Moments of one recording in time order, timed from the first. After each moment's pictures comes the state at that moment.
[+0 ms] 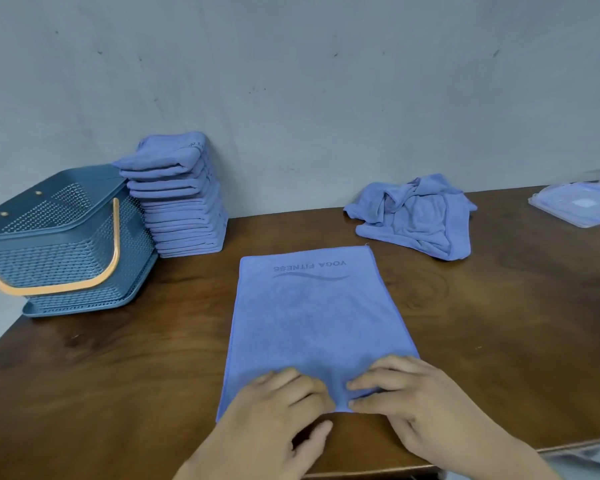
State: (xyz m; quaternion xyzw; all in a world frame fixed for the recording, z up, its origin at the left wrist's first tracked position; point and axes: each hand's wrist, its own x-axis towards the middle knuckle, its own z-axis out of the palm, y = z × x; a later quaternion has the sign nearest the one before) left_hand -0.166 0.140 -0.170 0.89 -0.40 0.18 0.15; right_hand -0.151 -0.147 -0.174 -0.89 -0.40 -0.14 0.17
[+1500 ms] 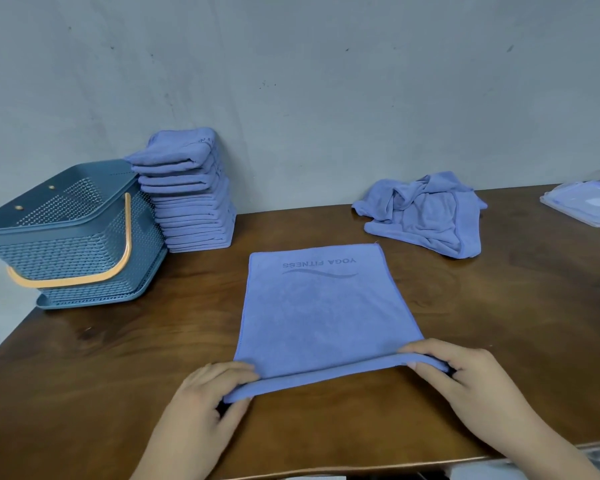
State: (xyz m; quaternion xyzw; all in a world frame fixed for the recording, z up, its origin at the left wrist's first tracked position) left_hand -0.176 0.222 -0.183 0.94 -0.13 0.13 0.29; right_hand -0.149 -0.175 -0.168 -0.89 -0.14 -0.06 0.44
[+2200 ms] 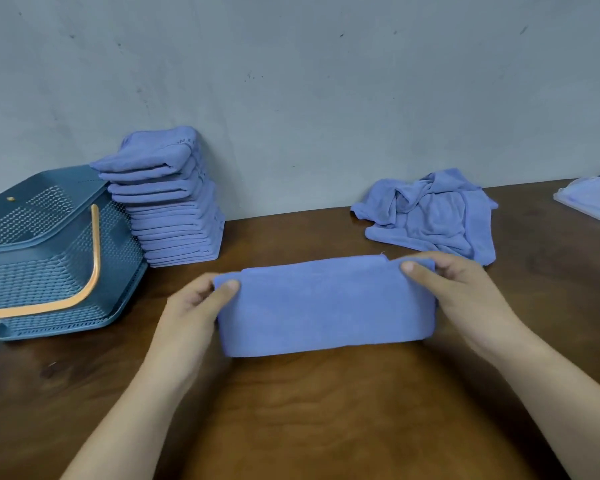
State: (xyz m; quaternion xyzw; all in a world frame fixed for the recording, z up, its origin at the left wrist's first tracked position) left_hand -0.035 0.214 -0.127 0.74 0.00 0.06 0.67; right_hand -0.025 -0.159 -0.112 -0.76 -0.06 -0.04 0.65
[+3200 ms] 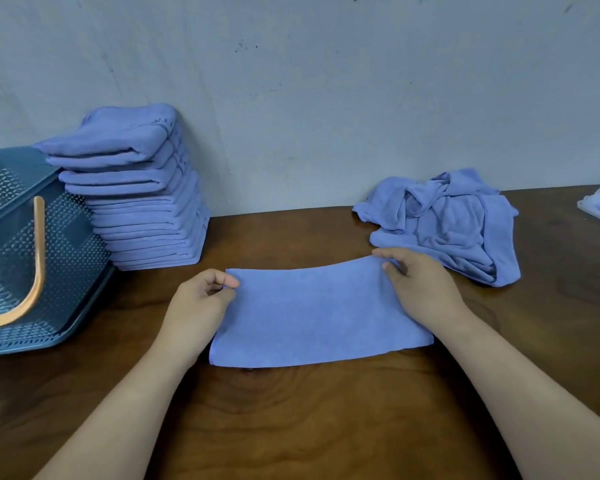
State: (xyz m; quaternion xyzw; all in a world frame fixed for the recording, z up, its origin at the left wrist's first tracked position) left_hand 0.067 0.213 -0.177 0.83 0.09 0.08 0.55; right_hand 0.100 -0.147 -0.179 -0.93 0.00 -0.08 0.37
